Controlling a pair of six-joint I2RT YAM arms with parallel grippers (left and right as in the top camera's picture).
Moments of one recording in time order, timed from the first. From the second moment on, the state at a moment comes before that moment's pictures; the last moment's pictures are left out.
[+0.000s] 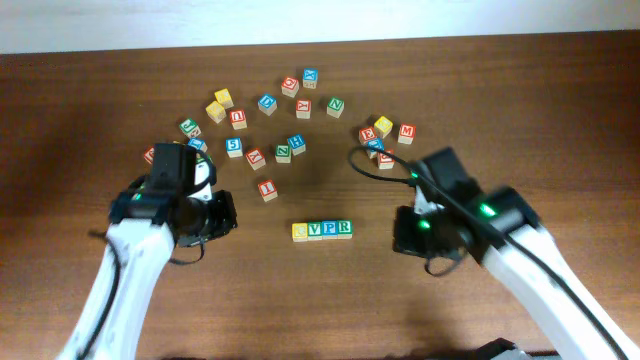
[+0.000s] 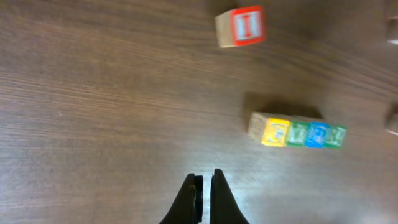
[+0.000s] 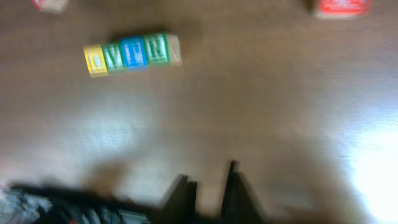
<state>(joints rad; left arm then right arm) -0.07 1.33 1.01 -0.95 0.24 -0.34 0.41 1.20 1.10 -1.17 -0.21 0.60</state>
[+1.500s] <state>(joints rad) -0.07 1.10 1.02 -0.99 0.26 -0.31 0.05 0.04 0.23 -0.49 -0.22 0.34</state>
